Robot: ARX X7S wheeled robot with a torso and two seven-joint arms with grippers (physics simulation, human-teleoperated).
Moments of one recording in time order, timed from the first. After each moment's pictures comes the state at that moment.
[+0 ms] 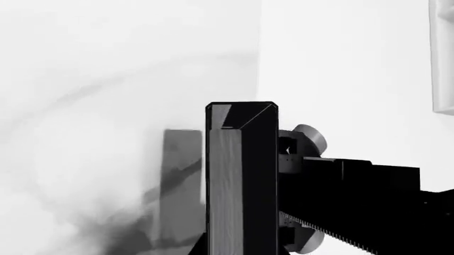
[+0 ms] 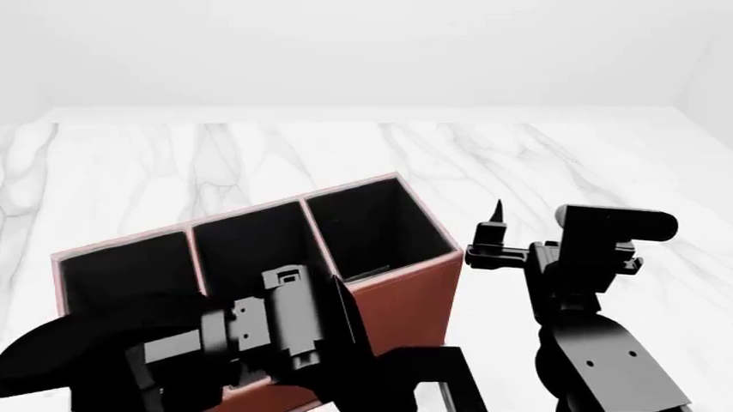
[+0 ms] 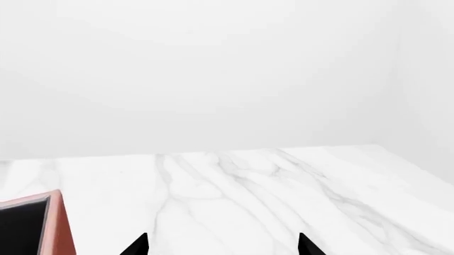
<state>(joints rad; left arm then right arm) -1.27 -0.15 1.49 -0.14 -1.11 -1.14 0.58 0.40 0.28 -0.09 -0.33 0.36 0.67 0.33</state>
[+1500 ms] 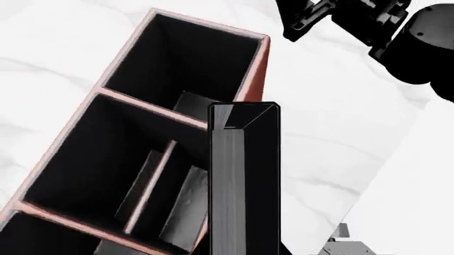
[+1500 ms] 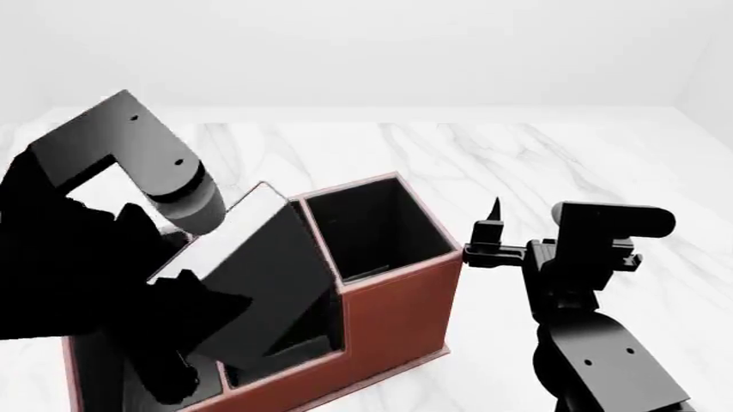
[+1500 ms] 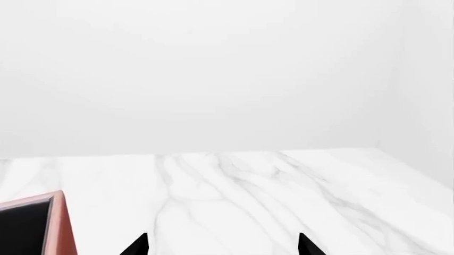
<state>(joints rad) -2.00 -1.01 1.27 0.29 -2.49 -1.30 -0.63 0.42 0.30 -0.11 -0.35 0.38 0.68 0.36</state>
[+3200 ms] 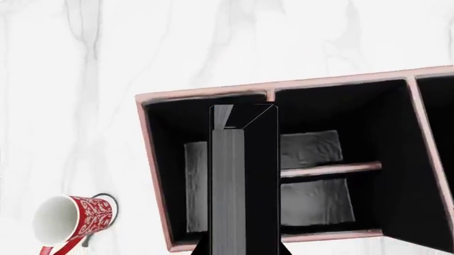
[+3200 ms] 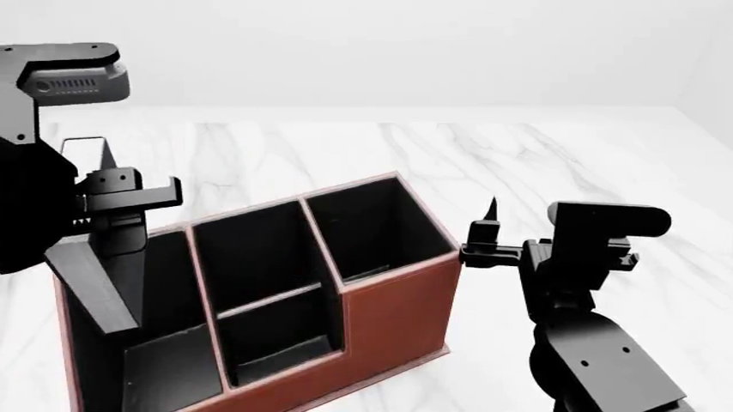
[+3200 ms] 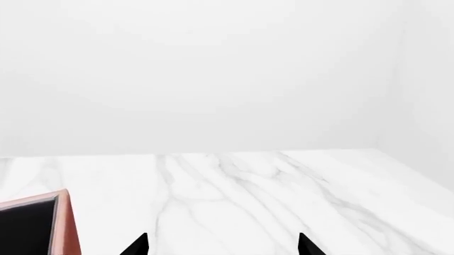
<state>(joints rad) -2.29 -0.97 1.86 0.24 -3.00 -0.50 -1.55 0.42 0.31 -0.14 -0.35 0.40 0.68 0.39</state>
